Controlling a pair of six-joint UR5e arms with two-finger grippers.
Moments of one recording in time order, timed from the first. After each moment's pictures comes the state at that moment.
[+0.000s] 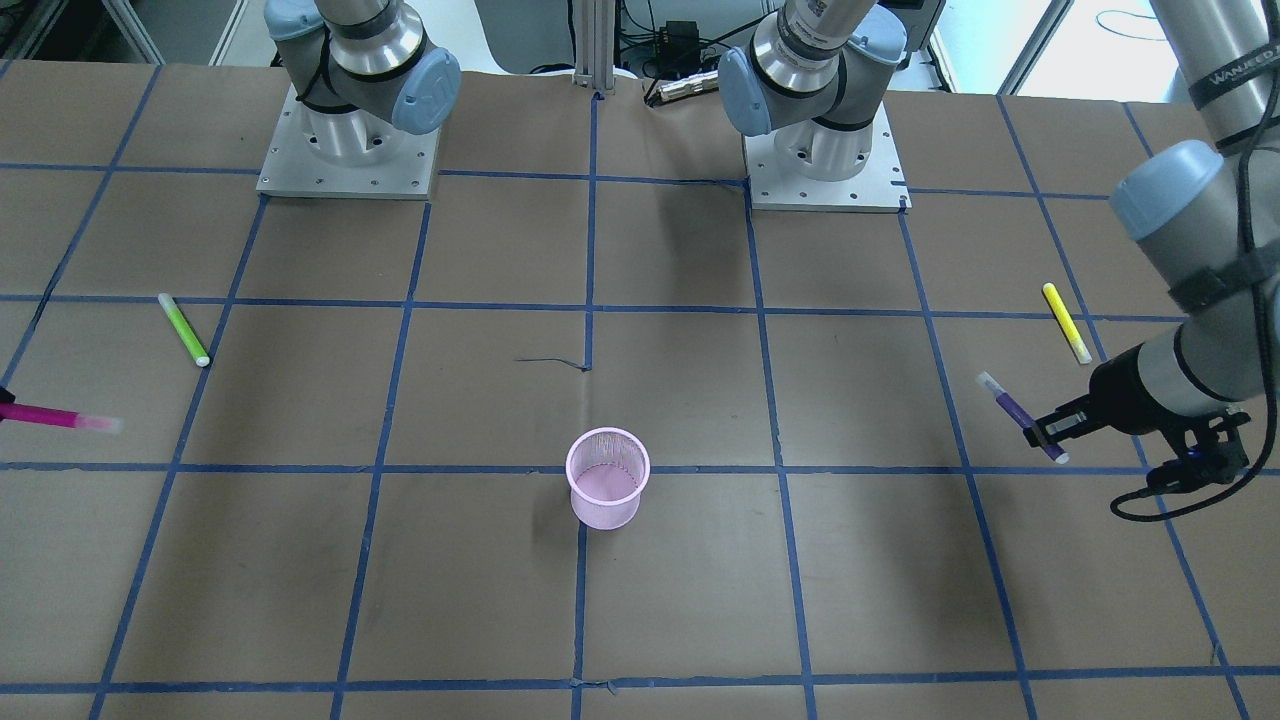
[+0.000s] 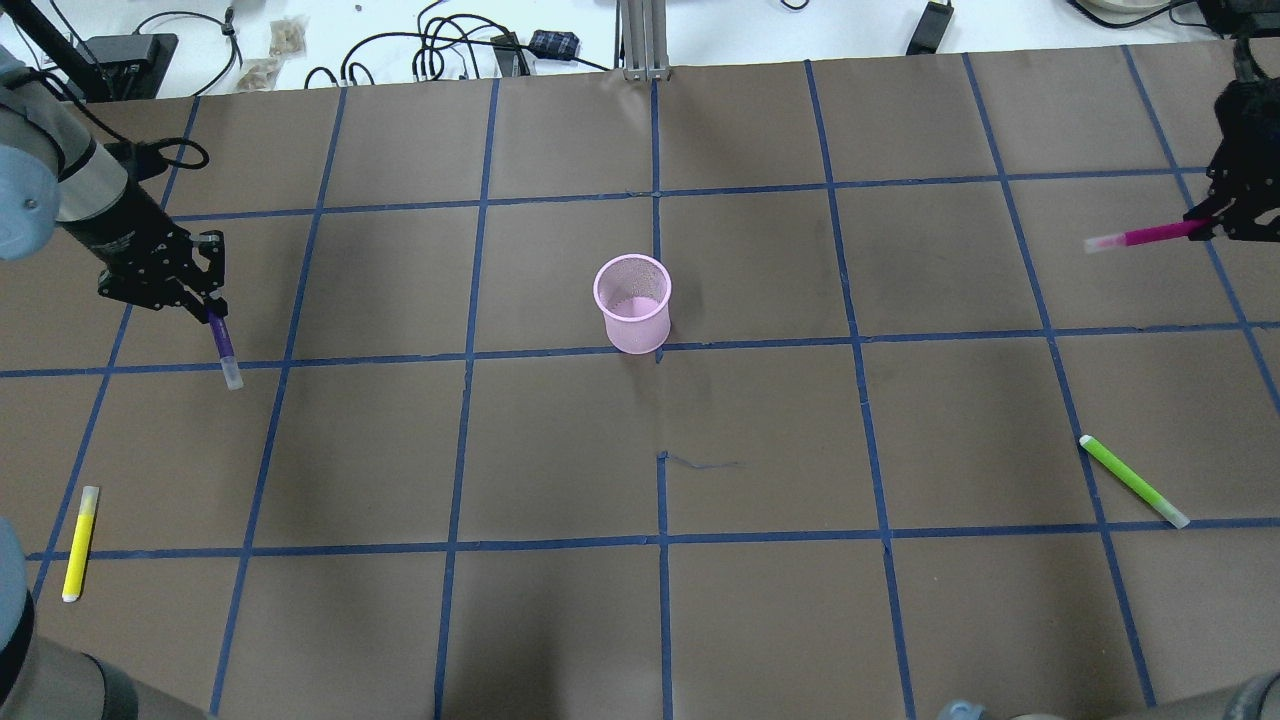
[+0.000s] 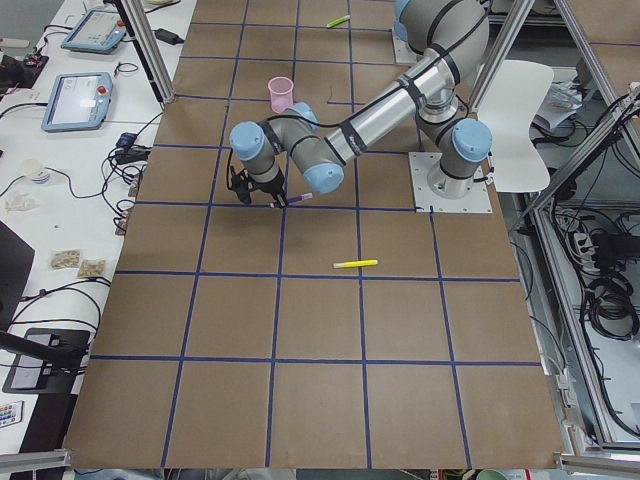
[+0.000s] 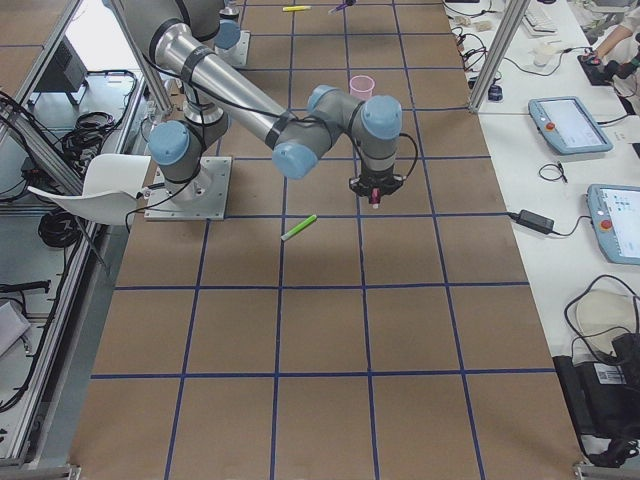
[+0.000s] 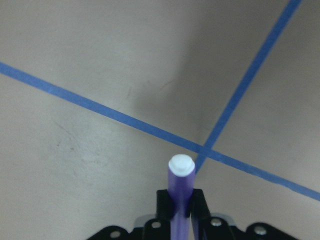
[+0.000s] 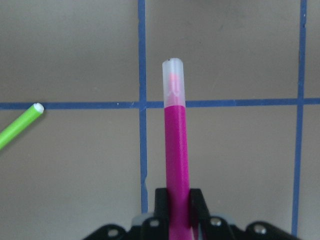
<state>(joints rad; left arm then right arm) -1.15 -1.89 -1.63 -1.32 1.58 0.05 1.06 -1.38 1.66 -1.92 -1.49 -2.07</state>
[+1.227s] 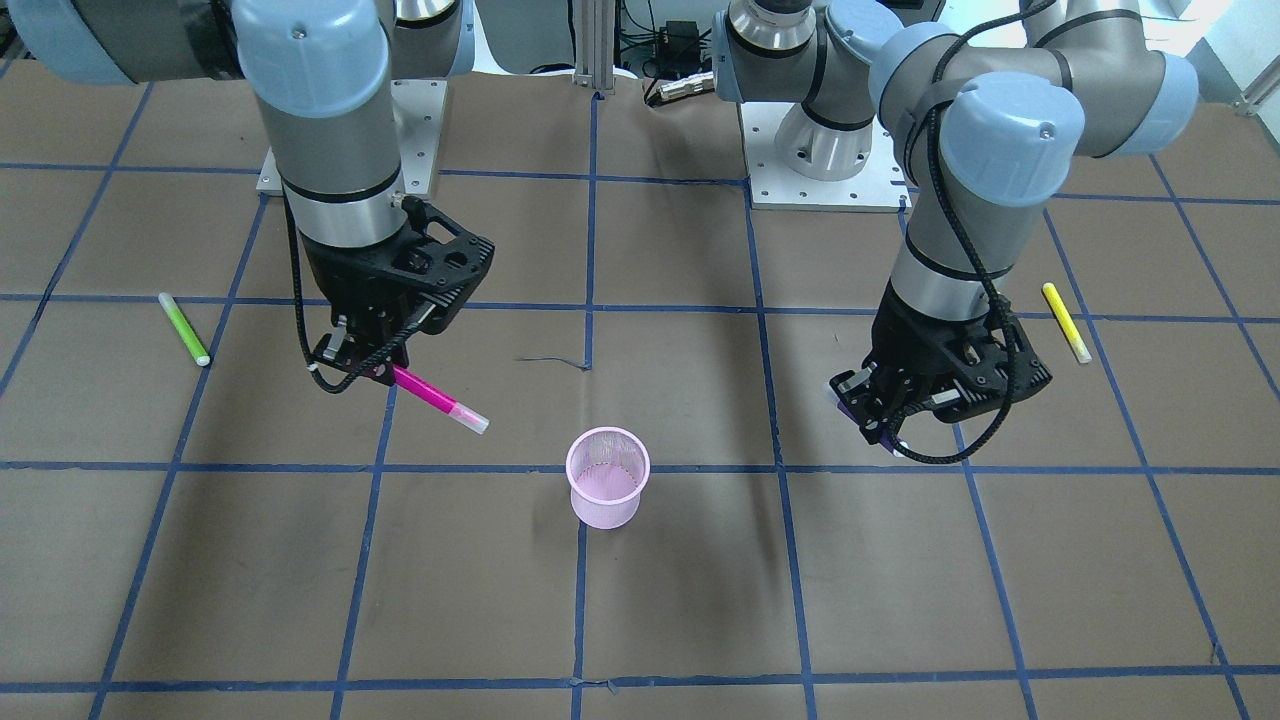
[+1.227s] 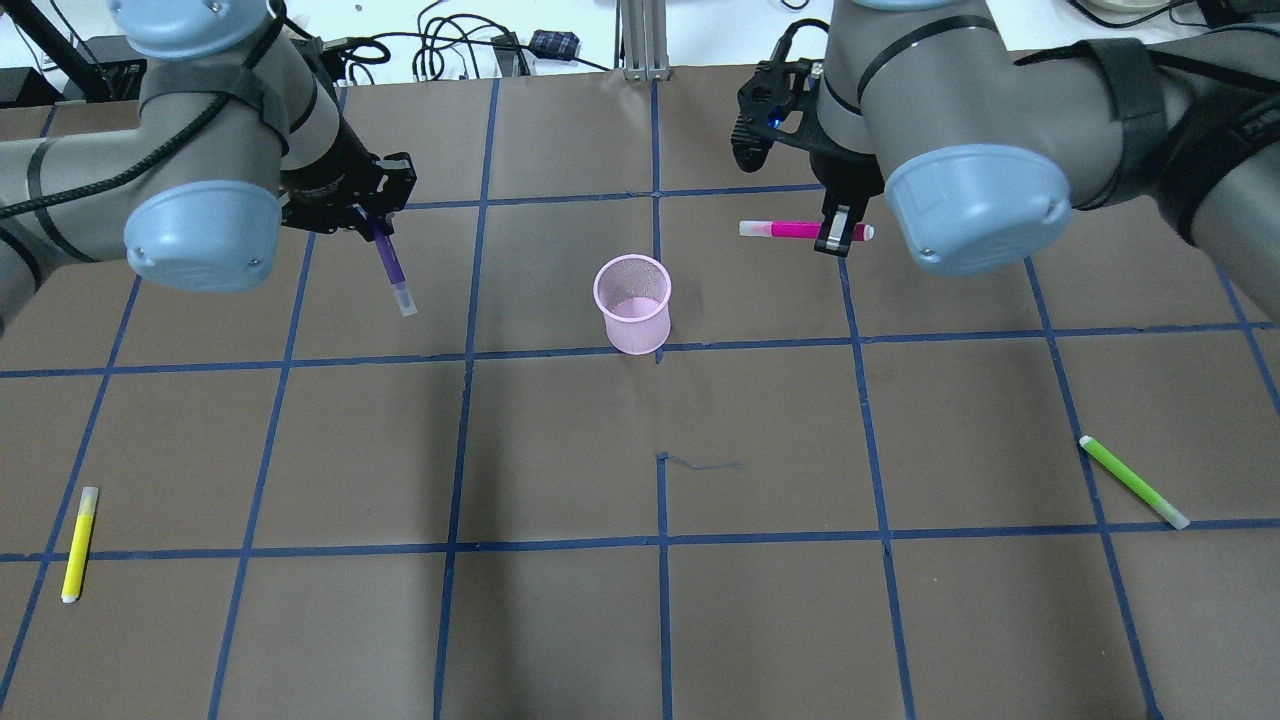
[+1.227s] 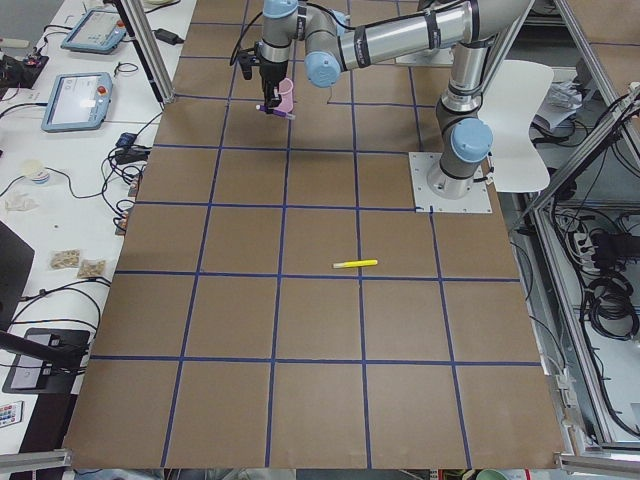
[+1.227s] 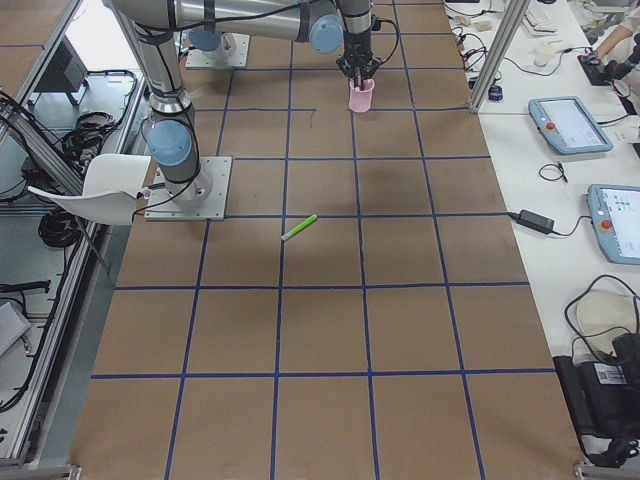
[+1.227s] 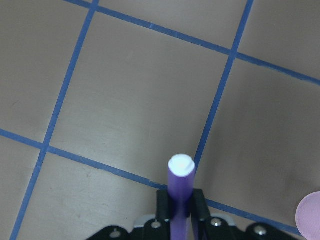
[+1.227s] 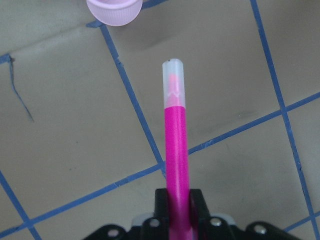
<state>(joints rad) -1.54 -1.73 -1.75 -1.02 1.63 -0.30 1.76 -1.41 1.66 -1.95 -1.68 -0.98</state>
